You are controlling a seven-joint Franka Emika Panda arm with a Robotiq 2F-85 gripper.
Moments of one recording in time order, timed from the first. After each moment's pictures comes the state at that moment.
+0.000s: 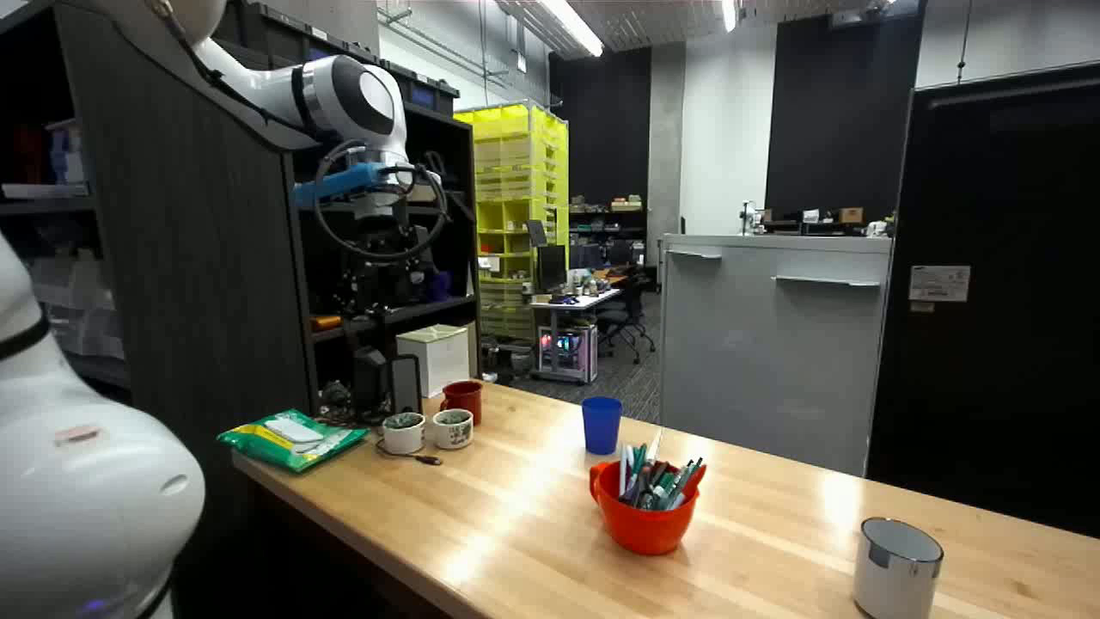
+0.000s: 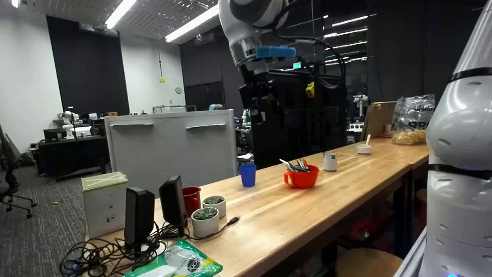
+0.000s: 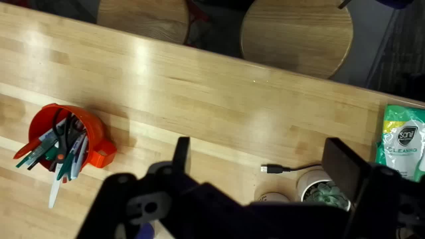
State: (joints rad) arm 0.10 -0.33 0.28 -2.09 -0.06 1.58 0.18
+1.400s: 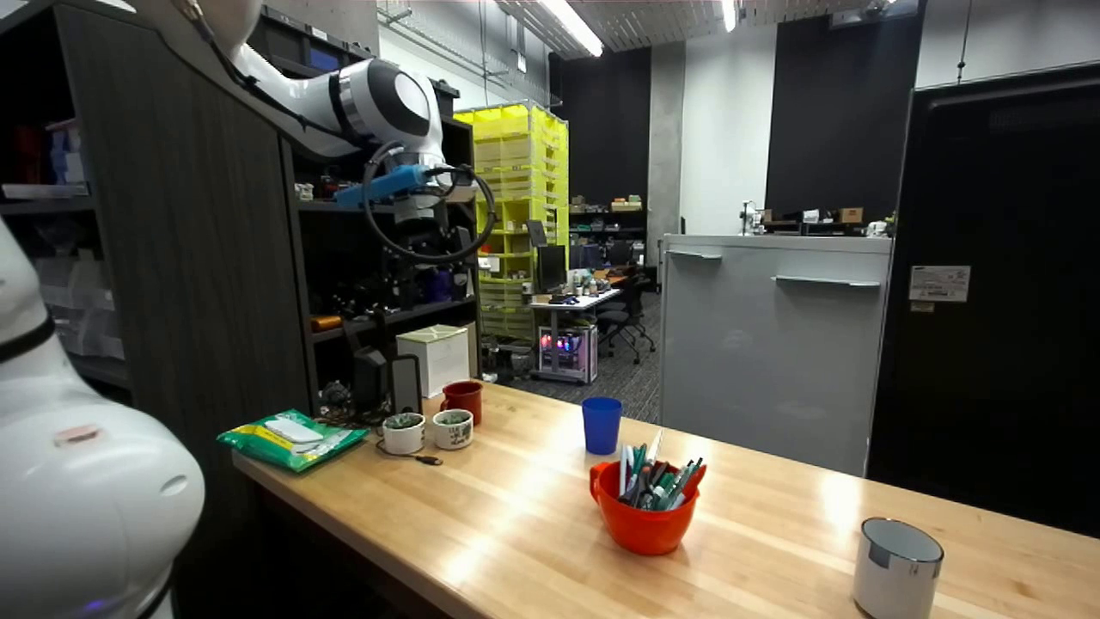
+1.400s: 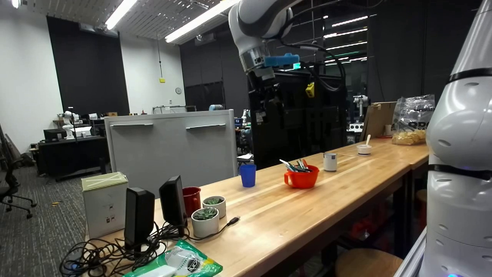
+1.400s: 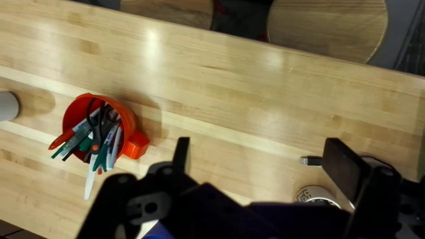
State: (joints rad) arm 0.10 -0.30 0.18 -2.09 -0.15 1.62 0.11
